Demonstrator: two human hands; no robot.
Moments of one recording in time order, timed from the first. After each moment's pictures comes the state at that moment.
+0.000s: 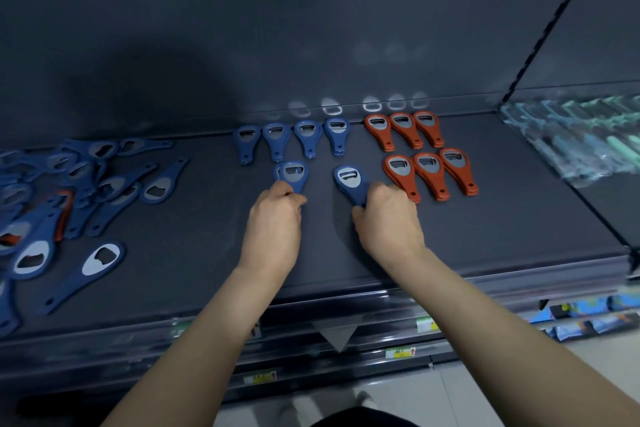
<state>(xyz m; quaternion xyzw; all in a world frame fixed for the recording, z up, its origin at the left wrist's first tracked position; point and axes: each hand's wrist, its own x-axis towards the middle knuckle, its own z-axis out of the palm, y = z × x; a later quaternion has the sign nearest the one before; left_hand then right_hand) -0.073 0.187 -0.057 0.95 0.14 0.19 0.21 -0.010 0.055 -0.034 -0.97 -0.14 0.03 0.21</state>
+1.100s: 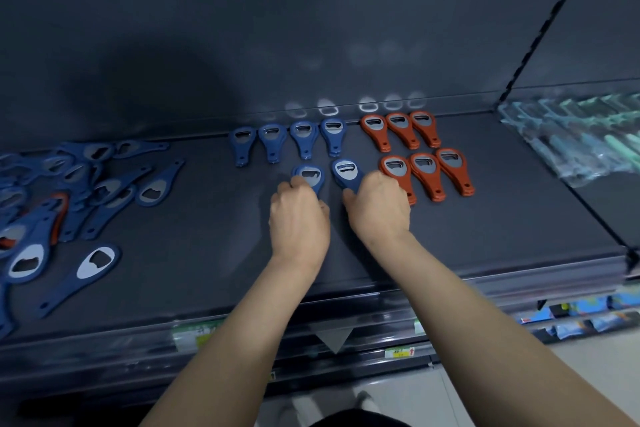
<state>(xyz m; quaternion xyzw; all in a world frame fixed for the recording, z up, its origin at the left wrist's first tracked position) -0.045 0.149 -0.046 0.93 0.29 0.14 0.20 0.015 0.069 -0.046 -0.97 -0.09 0.00 0.24</state>
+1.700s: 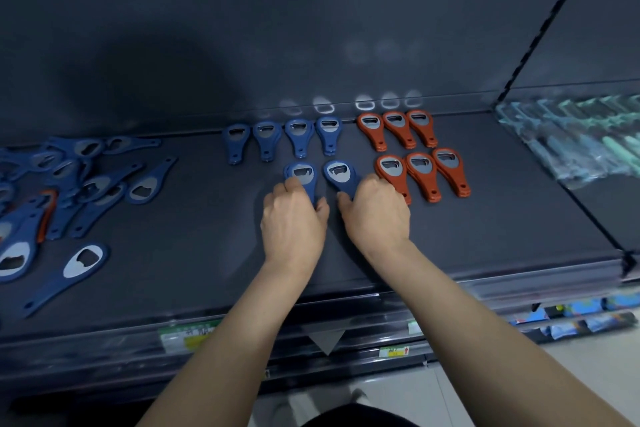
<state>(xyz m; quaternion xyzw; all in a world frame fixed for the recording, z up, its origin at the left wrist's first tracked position) -0.045 0.148 -0.057 0.92 0.29 0.18 0.20 0.010 0.062 -0.051 -0.97 -0.12 -0.02 0.21</state>
